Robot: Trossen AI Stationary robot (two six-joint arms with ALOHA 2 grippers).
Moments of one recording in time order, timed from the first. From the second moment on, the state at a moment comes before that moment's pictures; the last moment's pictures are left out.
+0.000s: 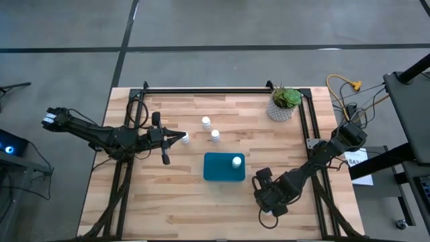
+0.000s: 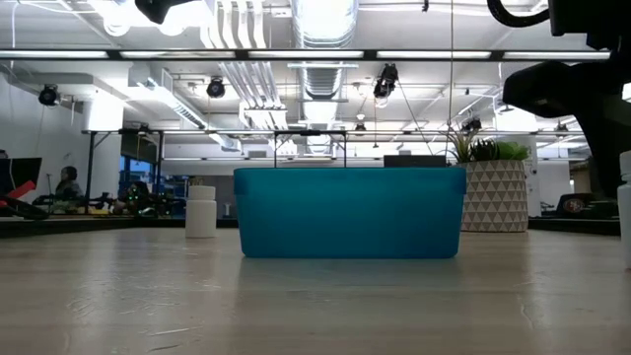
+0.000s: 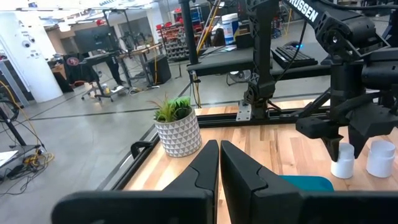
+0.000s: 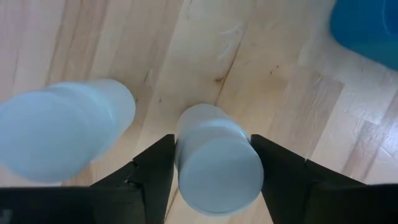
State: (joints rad) left arm -0.31 0.80 0.63 0.15 -0.59 0.14; right arm 0.65 1.70 1.09 -0.80 0.10 0.32
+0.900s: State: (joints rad) left arm -0.31 0.80 0.63 0.15 -0.59 0.14; right arm 0.62 1.62 1.17 -0.87 0.13 0.26
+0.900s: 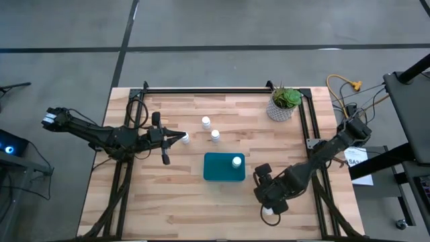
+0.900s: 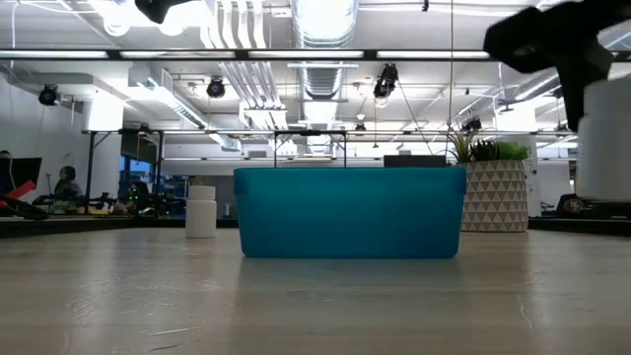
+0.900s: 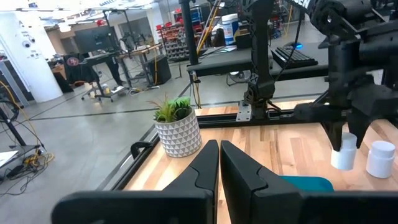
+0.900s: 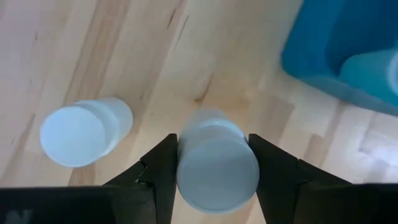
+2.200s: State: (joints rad) left arm -0.31 0.80 0.63 0.15 -0.59 0.14; right arm 0.37 1.59 1.31 -0.79 0.13 -0.09
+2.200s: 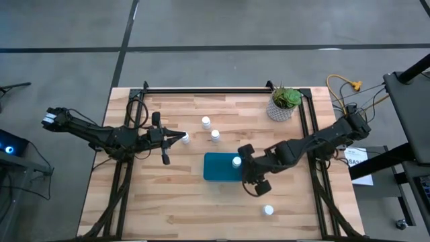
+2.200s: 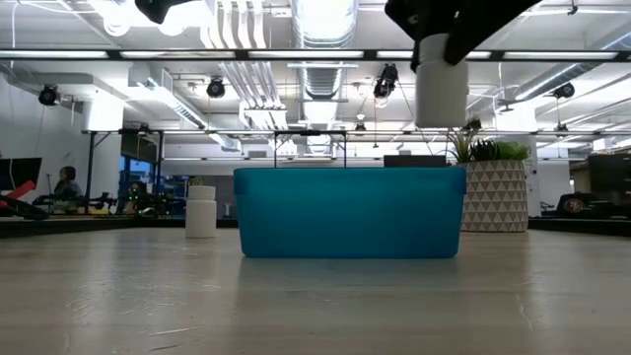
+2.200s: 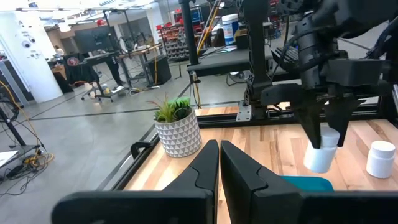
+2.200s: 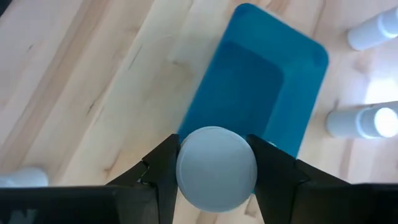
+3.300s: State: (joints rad) left arm -0.31 0.80 0.63 0.15 -0.59 0.14; right arm 0.27 1.72 1.26 -0.58 0.05 -0.20
